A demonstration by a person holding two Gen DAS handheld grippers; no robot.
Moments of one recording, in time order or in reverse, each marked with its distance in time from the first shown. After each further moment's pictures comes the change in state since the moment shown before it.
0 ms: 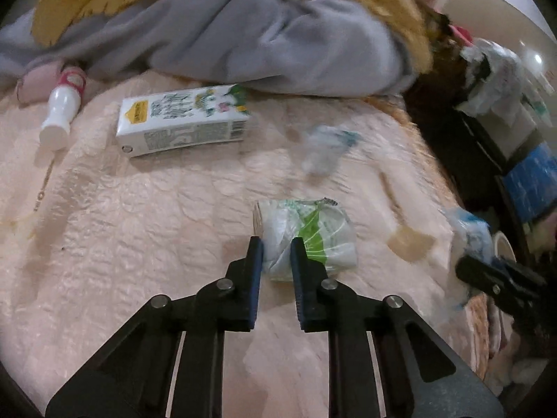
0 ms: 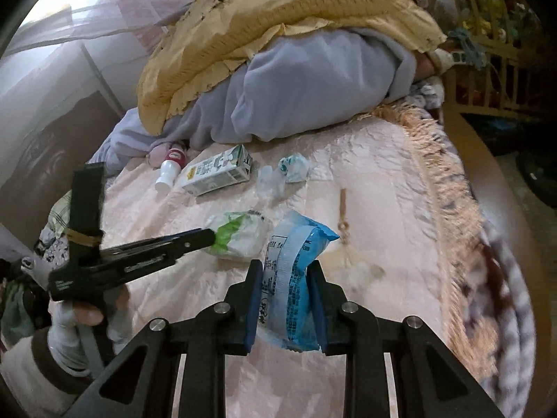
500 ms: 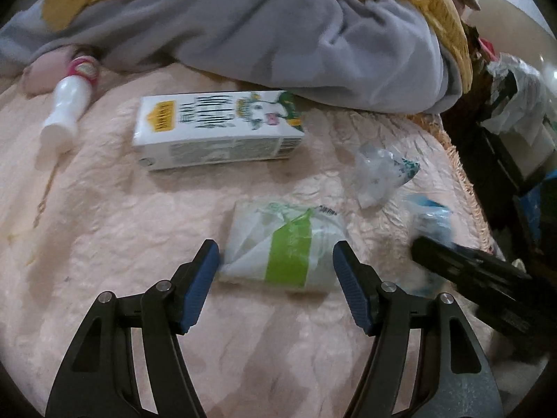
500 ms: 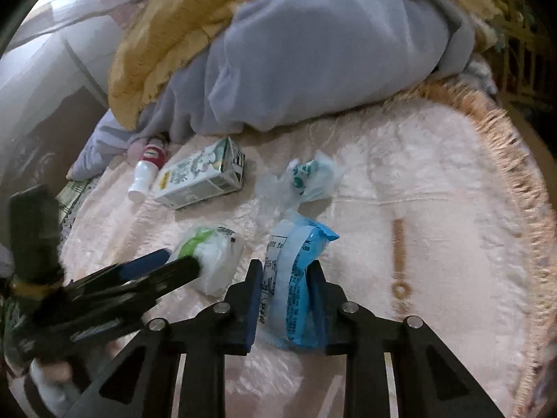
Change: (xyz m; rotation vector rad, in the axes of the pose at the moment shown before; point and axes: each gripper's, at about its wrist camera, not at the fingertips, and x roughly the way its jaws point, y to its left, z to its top) left arm 0.040 0.034 0.027 -0.070 0.011 0.068; right arm 0.097 0.005 0.043 0.031 0.068 0.011
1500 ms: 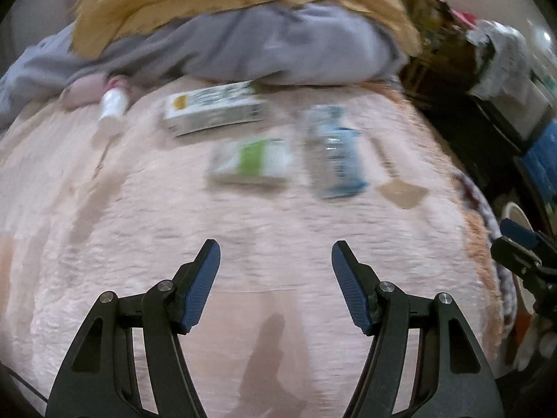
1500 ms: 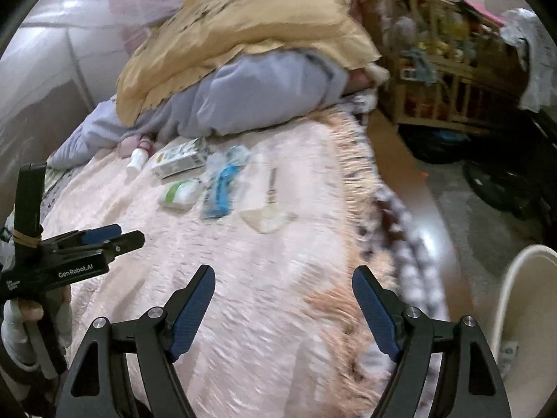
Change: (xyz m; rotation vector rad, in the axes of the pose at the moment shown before) left arm -0.091 -0.034 -0.076 0.083 -0.036 0.097; right arm -0.149 -0.015 -0.095 -0.064 -0.092 -0.210
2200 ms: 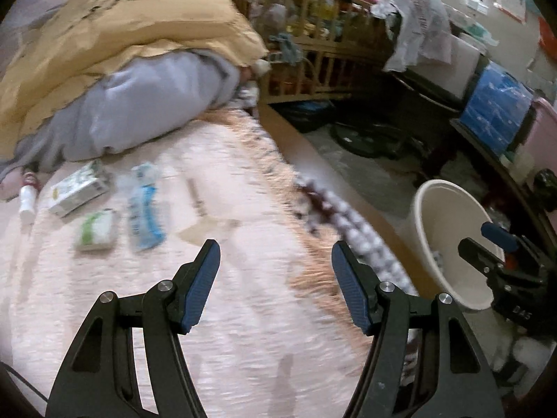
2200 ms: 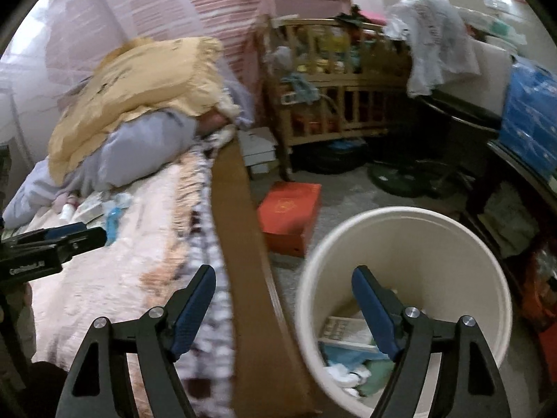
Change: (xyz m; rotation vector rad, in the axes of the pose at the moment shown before) left arm -0.031 -0.191 0.008 0.260 -0.082 -0.155; right arm -0.110 -0.132 -0.058 0.182 -0.173 -0.272
